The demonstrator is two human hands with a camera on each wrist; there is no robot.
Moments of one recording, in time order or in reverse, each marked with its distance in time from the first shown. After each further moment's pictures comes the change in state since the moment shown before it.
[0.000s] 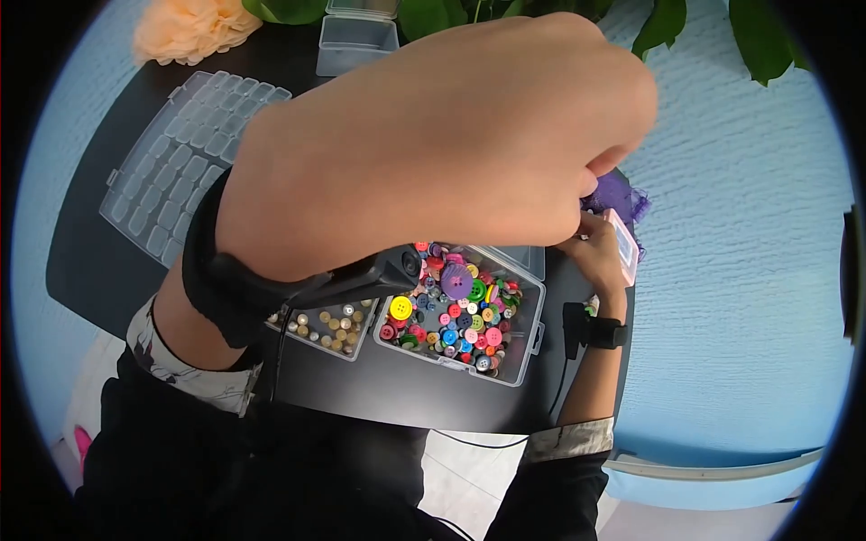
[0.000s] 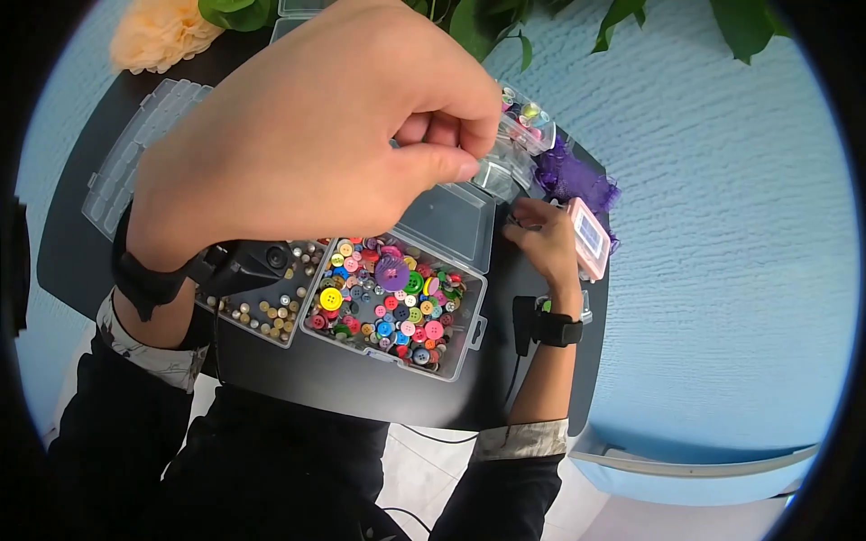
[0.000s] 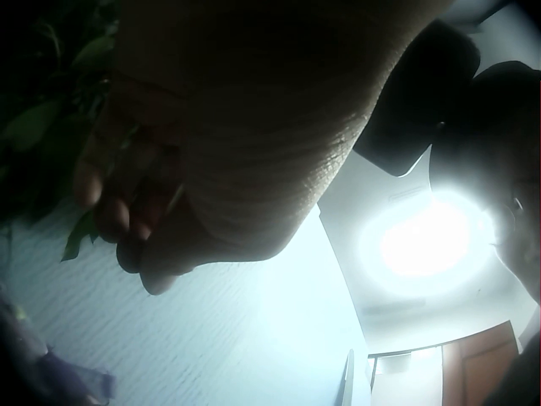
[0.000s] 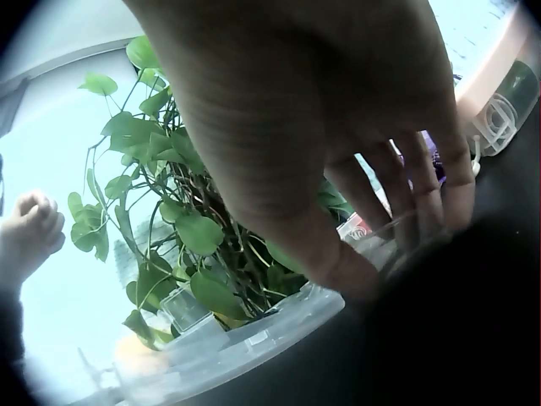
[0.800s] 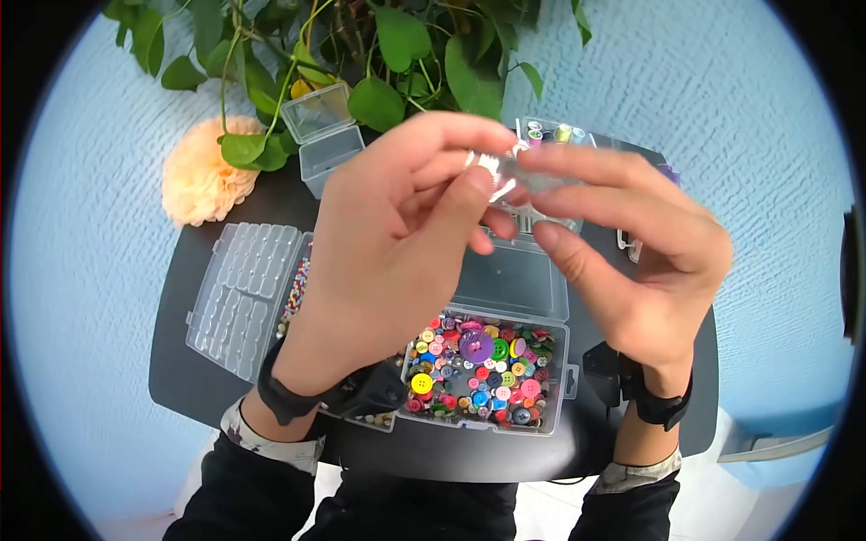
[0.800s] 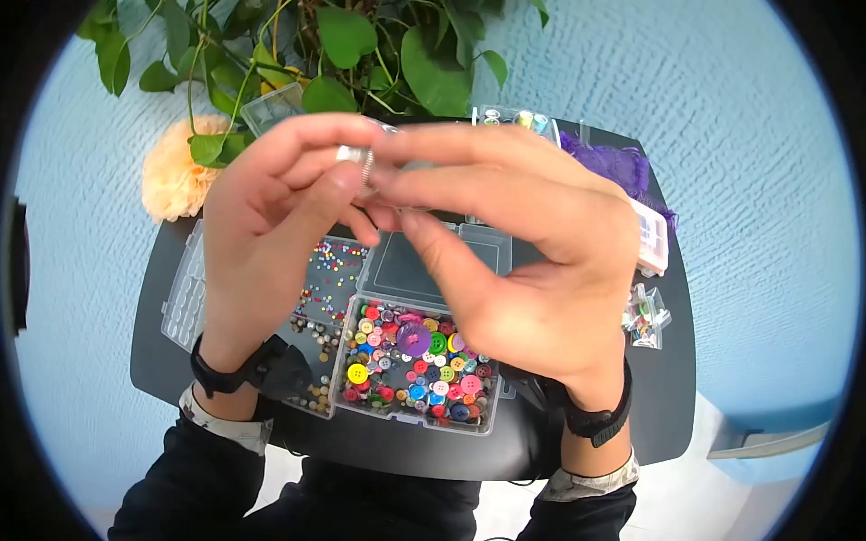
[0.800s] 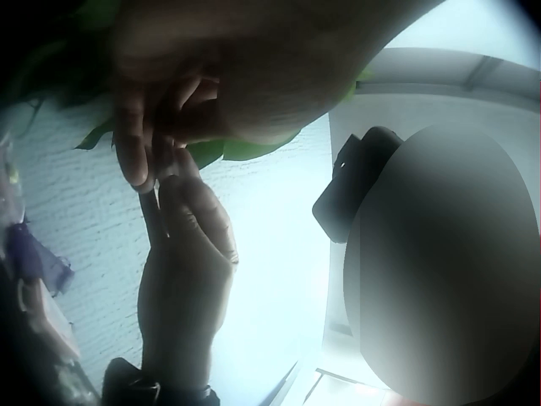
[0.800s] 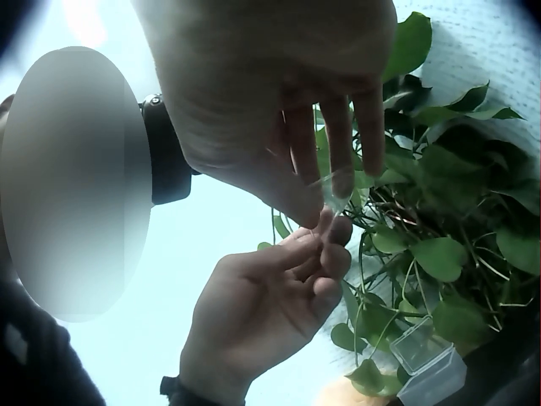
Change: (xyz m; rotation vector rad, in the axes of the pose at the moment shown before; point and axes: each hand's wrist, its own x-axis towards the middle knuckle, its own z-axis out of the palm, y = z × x) left_hand 0.035 0.031 0.016 -0.541 -0.010 -0.642; right_hand -0.031 -0.149 -0.041 0.408 0.322 -0.792
